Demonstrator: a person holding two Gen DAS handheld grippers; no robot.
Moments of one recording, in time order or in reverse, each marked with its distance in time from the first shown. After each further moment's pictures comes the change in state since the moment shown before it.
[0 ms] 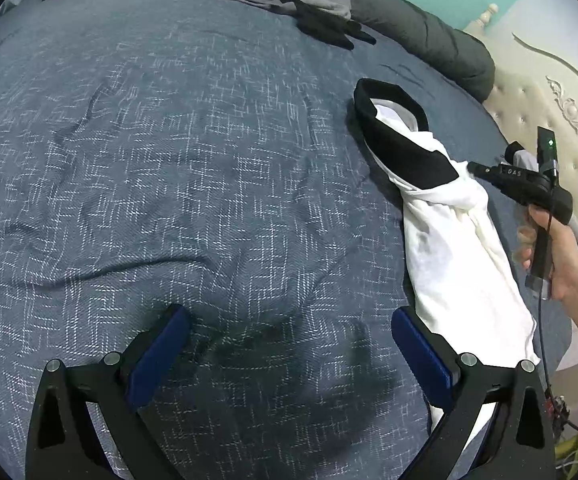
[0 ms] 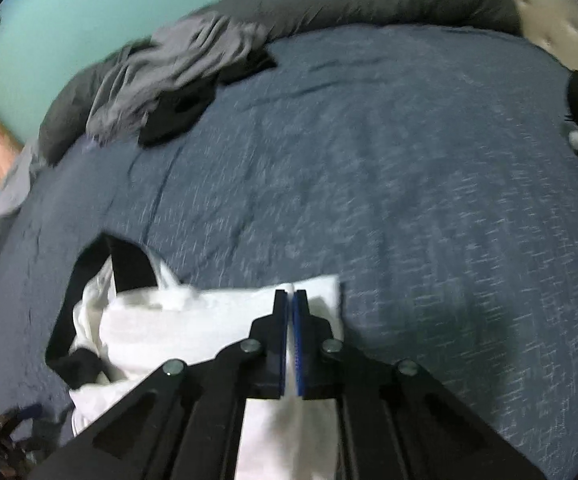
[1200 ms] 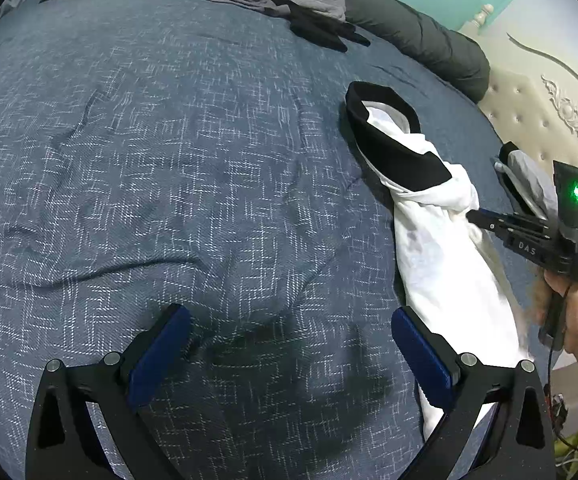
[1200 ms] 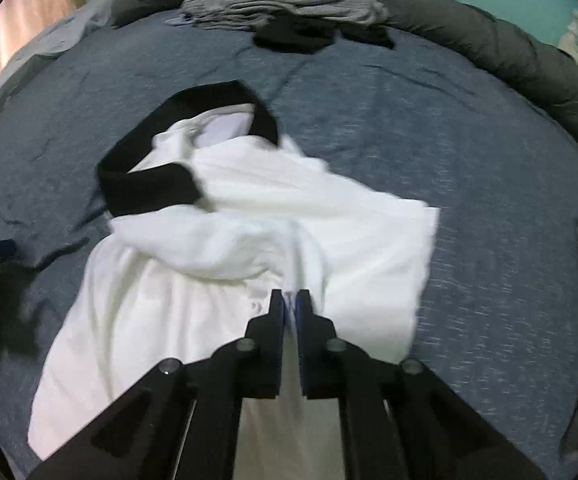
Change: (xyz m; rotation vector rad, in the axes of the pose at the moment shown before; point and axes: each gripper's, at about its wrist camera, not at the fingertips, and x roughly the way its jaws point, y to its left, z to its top) left arm -0.004 -0.004 0.000 0.000 -0.008 -0.014; right arm -0.033 0.093 -0.079 -0.463 0.157 -0.095
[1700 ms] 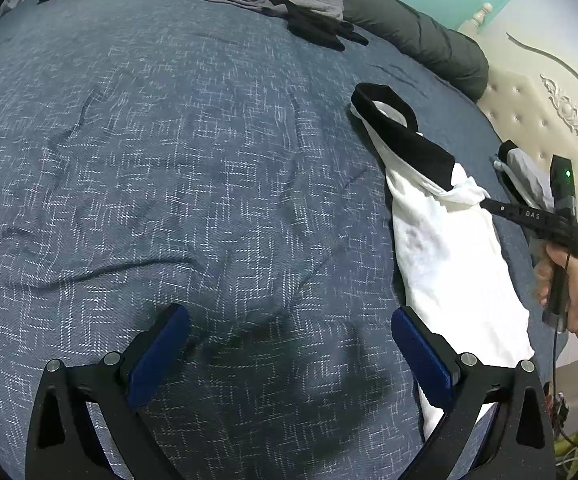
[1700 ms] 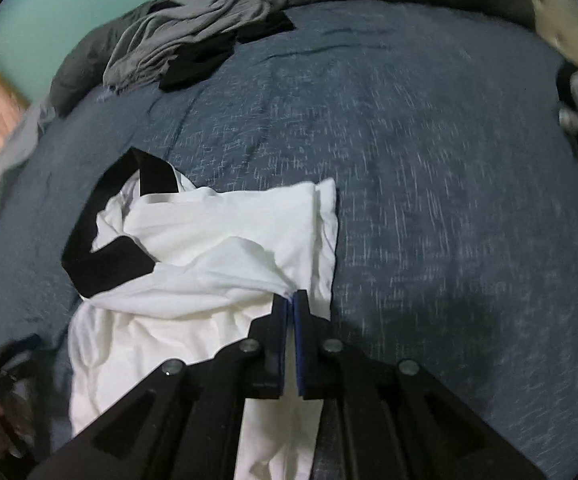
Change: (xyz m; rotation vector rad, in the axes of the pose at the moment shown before) left arm 0.000 -0.002 0.000 0.005 0.000 -0.002; right arm 0.001 -0.093 -0.011 0.381 0.006 0.138
